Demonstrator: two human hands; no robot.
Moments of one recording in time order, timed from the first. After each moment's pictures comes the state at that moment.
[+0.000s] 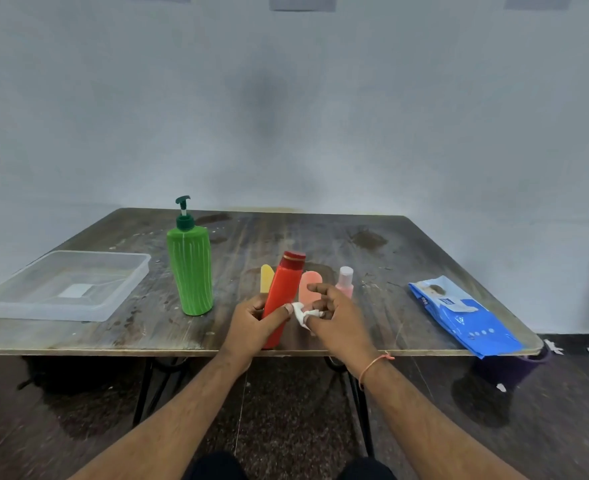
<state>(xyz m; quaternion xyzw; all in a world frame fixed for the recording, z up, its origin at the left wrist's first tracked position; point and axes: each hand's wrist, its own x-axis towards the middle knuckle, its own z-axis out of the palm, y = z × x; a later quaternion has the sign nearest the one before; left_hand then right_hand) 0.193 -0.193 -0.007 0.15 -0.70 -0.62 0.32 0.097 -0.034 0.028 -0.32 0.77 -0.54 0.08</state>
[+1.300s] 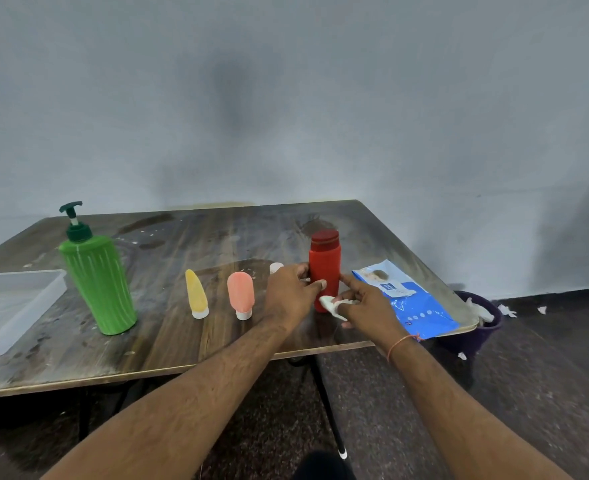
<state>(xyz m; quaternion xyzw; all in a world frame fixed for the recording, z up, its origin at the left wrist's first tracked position) 0.040 -0.067 0.044 0.16 -0.85 -0.43 0.26 -0.044 0.086 0.009 -0.24 0.80 -0.54 0.10</state>
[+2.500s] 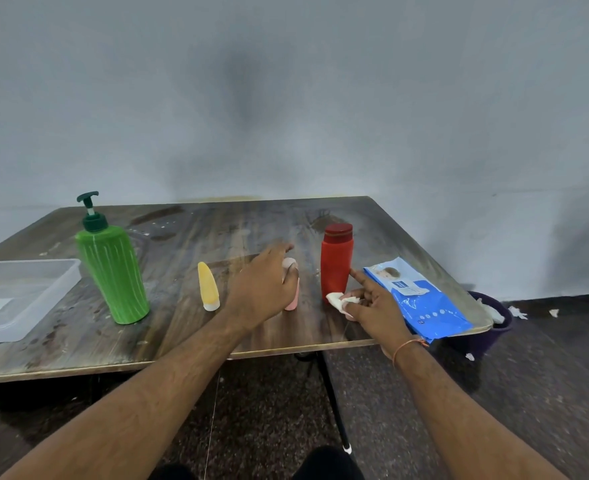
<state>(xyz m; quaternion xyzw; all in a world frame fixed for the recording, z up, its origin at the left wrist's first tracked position) 0.081 -0.125 0.057 0.12 -0.92 -0.19 0.31 -0.047 0.080 -0.010 -0.23 0.80 -0.55 0.07</state>
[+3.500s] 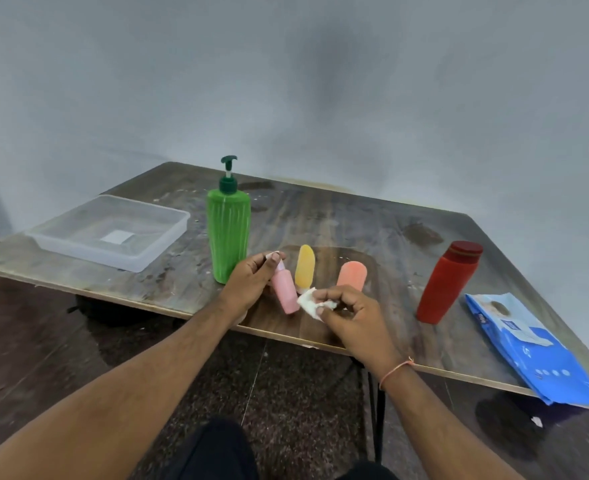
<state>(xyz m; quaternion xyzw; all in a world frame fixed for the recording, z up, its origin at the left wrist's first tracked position) 0.184 -0.274 -0.011 0.22 -0.64 -0.65 0.34 0.070 -0.066 -0.006 -0.46 0.66 -0.58 0.11</state>
